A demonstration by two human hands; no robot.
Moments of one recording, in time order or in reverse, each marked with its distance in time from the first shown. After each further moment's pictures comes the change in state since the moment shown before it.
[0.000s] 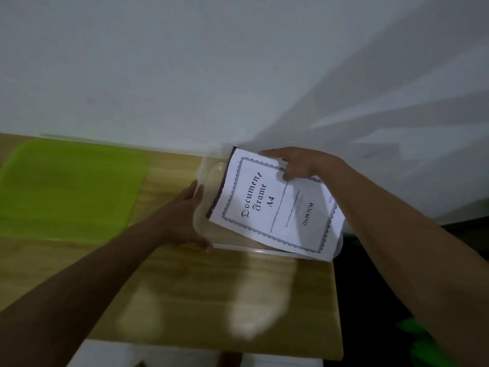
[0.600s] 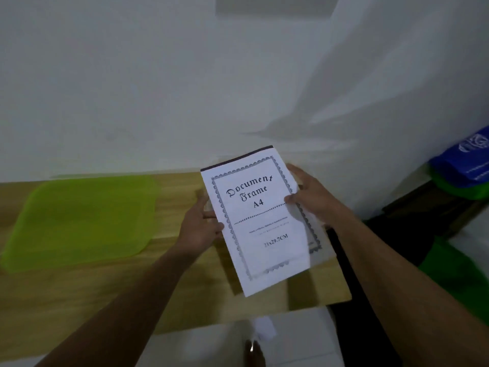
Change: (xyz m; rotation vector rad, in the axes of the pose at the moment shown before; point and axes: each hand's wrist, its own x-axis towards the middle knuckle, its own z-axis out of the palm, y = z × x) left_hand -0.089 0.027 0.008 -1.204 0.282 -0.015; right_hand -0.167 -0.075 0.109 0.865 0.548 0.059
